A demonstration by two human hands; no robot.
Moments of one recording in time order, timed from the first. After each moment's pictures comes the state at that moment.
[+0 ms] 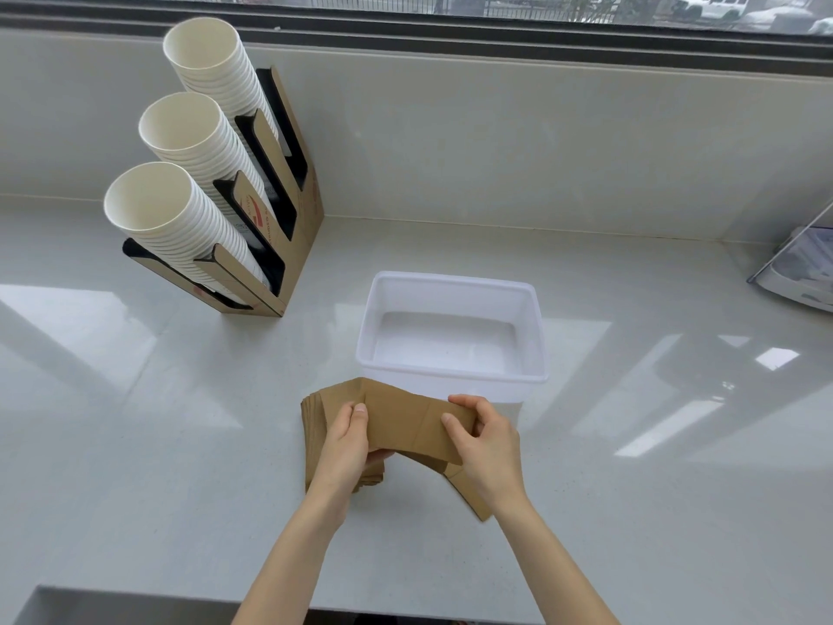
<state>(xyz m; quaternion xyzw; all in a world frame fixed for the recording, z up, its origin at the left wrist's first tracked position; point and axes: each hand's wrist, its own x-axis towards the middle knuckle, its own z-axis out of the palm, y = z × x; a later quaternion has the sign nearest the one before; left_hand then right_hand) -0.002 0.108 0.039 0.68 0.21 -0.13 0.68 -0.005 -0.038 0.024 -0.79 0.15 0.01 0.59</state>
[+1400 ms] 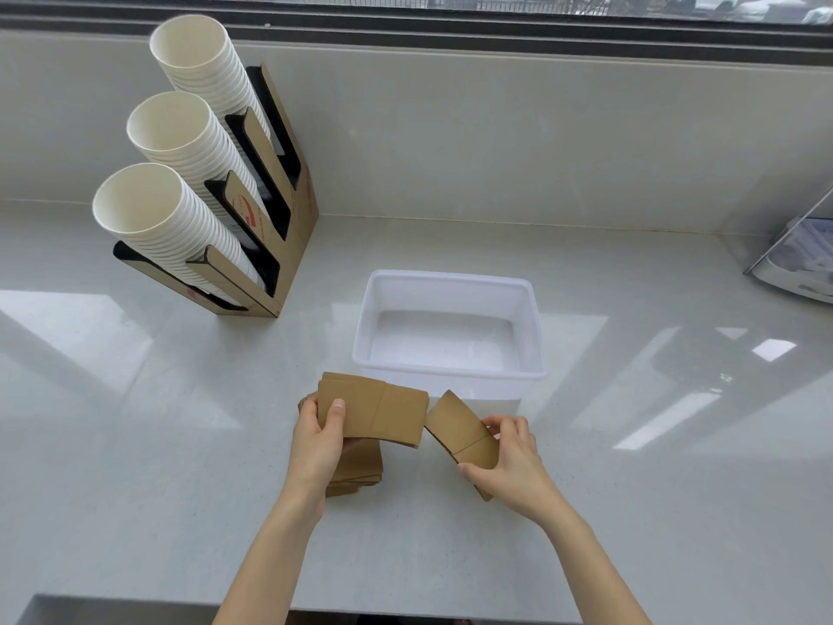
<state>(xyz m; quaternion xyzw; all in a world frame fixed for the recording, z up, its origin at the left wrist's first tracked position) 0.007 0.128 0.034 0.70 0.23 -0.06 0.67 -0.014 -0.080 0.000 -0.90 0.10 0.16 0.38</state>
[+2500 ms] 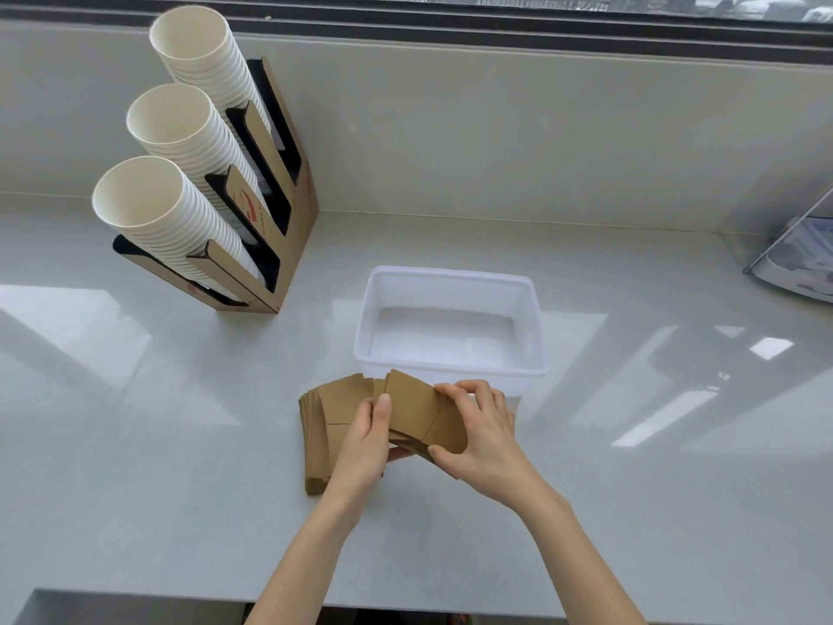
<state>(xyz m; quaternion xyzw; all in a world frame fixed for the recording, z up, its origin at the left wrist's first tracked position) -0.005 0.096 0.036 0.68 0.14 -0.14 0.70 -0.007 -0.050 0.033 -0.93 -0.07 0.06 0.34</state>
